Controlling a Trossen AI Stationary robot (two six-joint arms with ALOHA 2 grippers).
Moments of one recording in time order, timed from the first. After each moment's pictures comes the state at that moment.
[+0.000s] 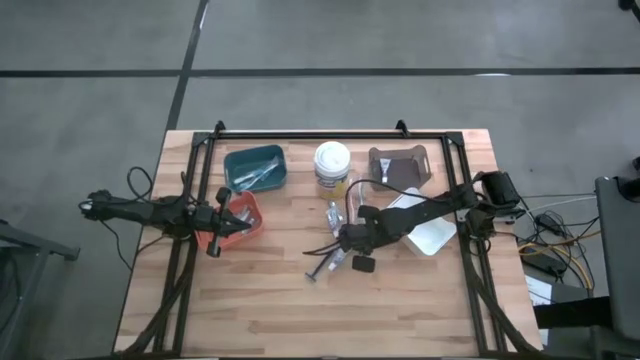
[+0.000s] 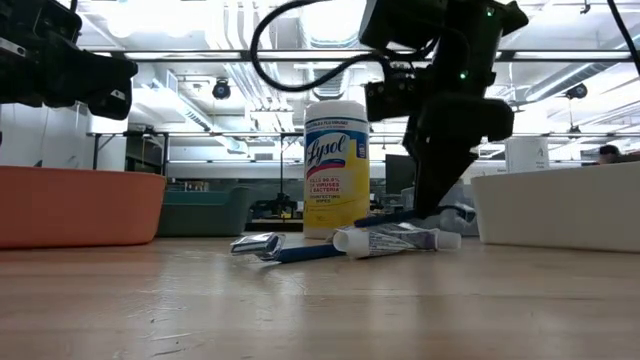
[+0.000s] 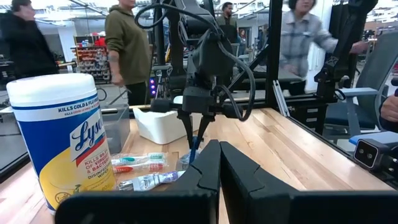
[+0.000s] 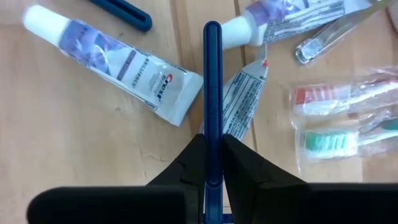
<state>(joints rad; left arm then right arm) -0.20 0.05 0.01 0.03 -0.09 0.04 0.19 1.81 1.17 -0.67 0.19 0.34</state>
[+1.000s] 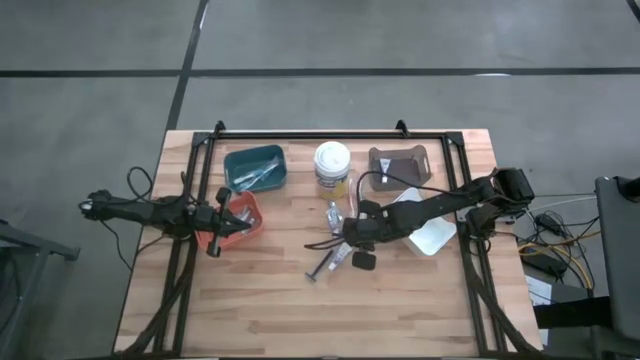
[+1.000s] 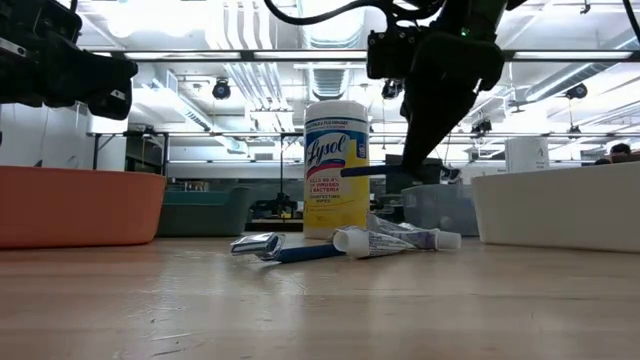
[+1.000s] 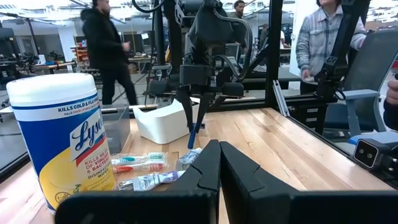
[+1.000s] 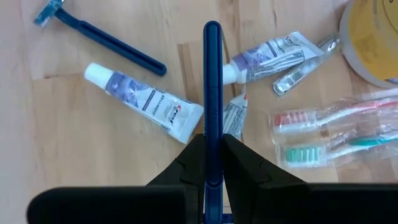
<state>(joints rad) -0.20 0.05 0.01 0.03 -0.09 0.04 0.19 1.70 1.18 -0.65 0.19 0.34</state>
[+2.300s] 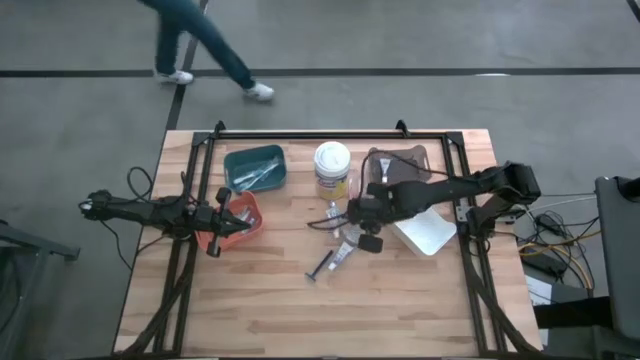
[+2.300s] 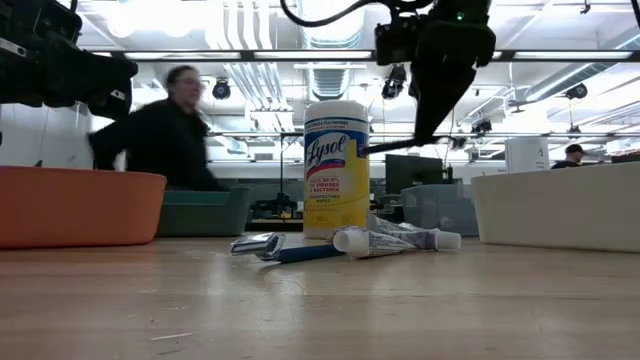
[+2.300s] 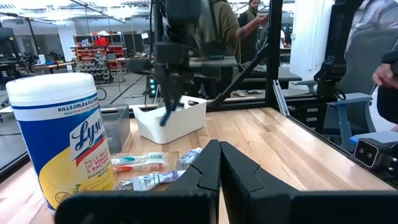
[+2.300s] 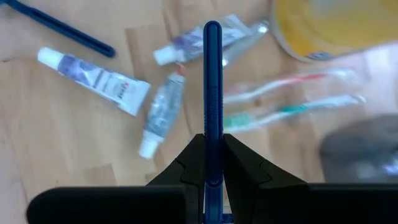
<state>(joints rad) -0.20 0.05 0.01 0.03 -0.09 0.04 0.08 1.62 1.28 -0.92 0.18 0.28</state>
